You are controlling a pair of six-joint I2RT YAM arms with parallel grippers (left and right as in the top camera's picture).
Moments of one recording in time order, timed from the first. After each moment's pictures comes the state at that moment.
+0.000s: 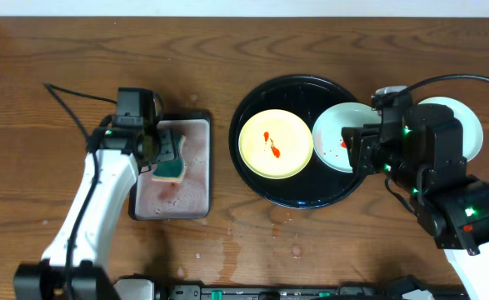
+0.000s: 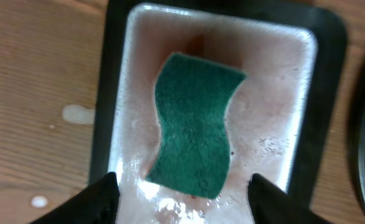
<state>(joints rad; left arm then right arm) -0.05 1.44 1.03 -0.80 -0.05 -0.22 0.33 1.04 1.17 -0.84 -0.09 0.25</state>
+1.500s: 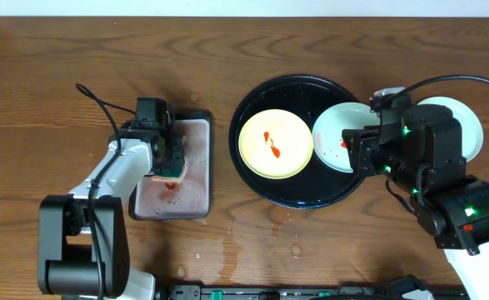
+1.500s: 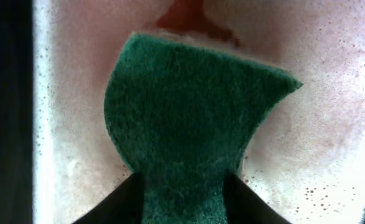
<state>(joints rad) -0.05 1.67 0.91 -0.54 -0.01 -0.21 0.33 1.04 1.17 -0.85 -0.08 0.23</state>
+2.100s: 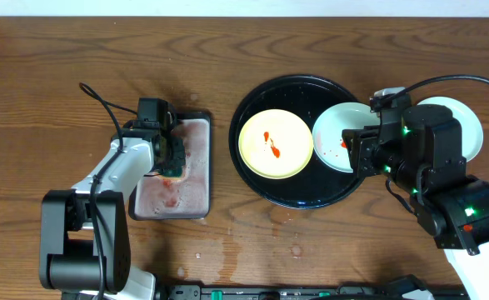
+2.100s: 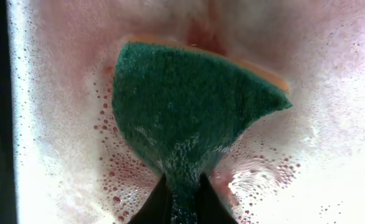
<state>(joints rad) -0.05 1.70 0.92 -0.54 0.00 -0.20 0.33 1.04 1.17 -0.85 -0.08 0.23</state>
